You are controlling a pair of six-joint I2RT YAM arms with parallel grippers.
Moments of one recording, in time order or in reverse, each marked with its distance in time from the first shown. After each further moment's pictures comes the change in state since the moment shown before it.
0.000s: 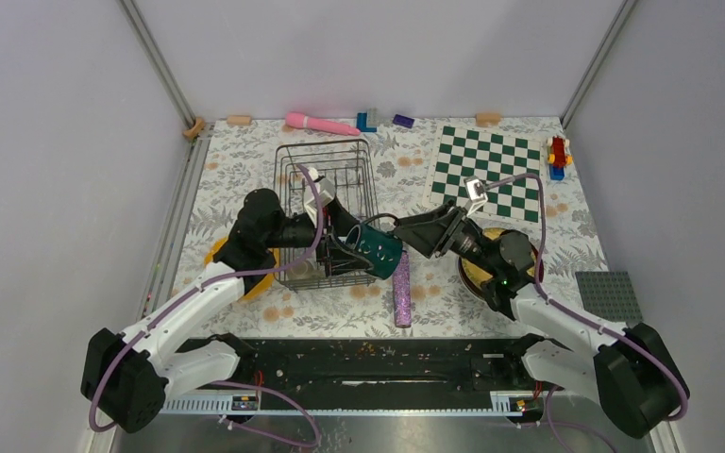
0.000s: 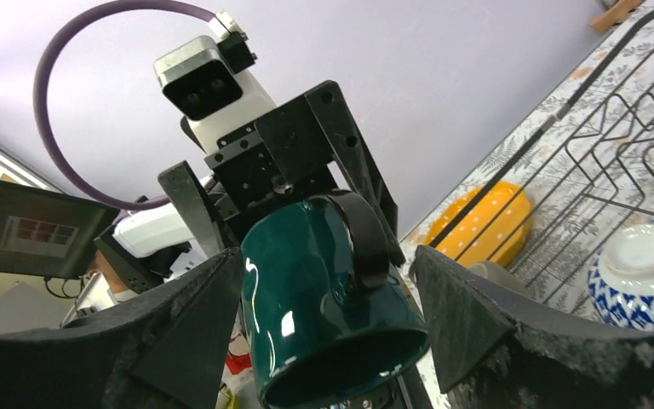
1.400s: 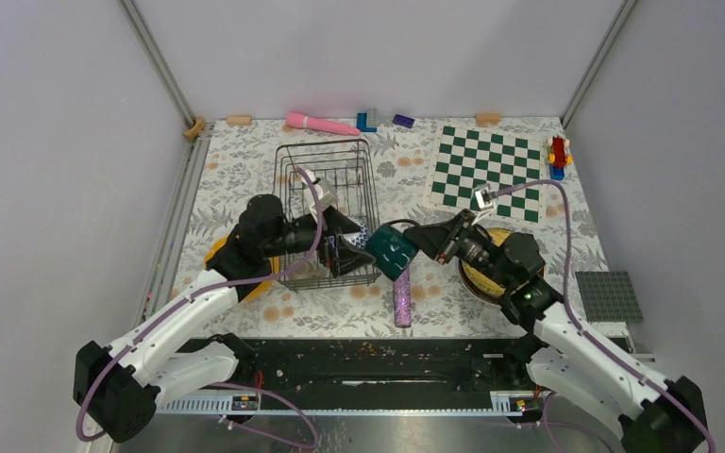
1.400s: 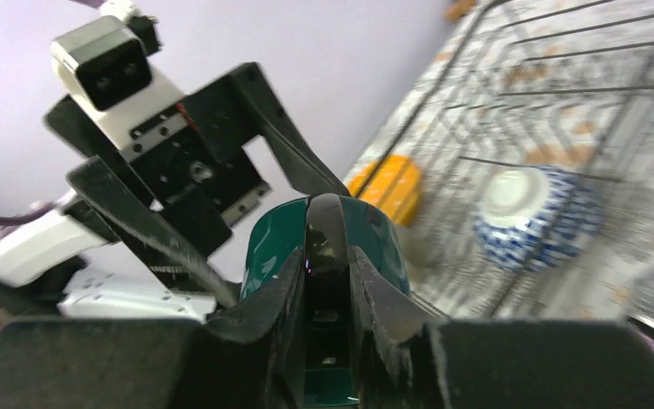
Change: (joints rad) left arm -0.066 -0.054 0.019 -0.193 -0.235 0.065; right arm 0.067 -0.222 0.071 -0.506 0.176 -0.202
